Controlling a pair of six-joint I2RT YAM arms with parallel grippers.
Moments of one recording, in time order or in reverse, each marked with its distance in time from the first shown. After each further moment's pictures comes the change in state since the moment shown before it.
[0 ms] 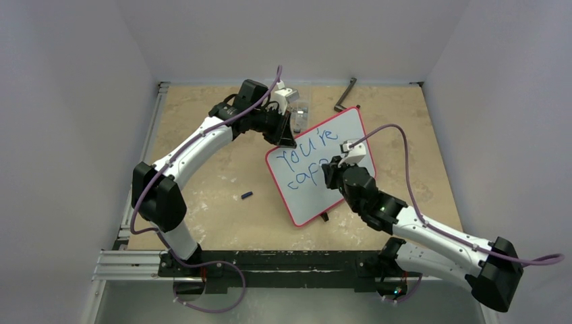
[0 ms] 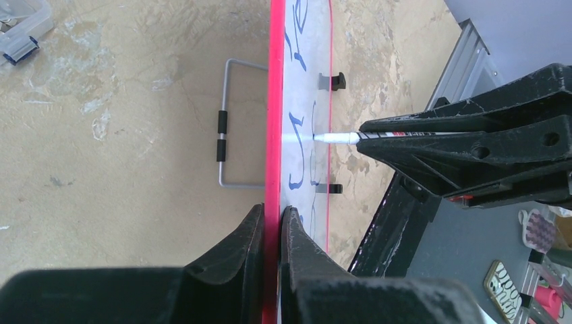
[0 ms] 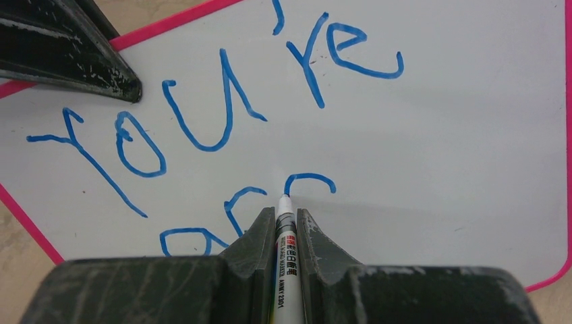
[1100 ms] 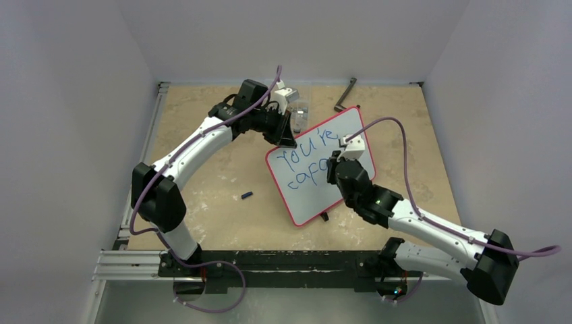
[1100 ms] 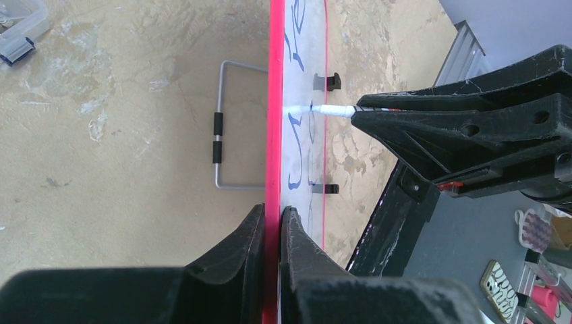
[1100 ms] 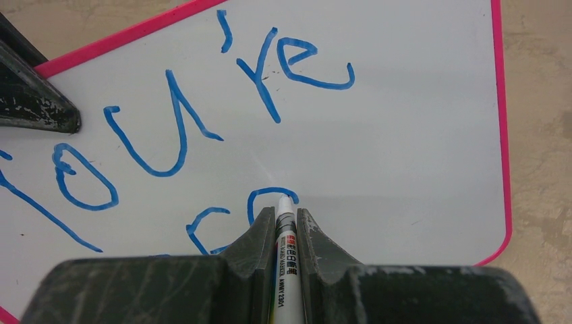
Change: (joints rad) left arm -0.001 -0.004 0.000 0.001 0.003 -0.006; right arm 0.001 0.058 0.075 -0.107 0.128 0.021
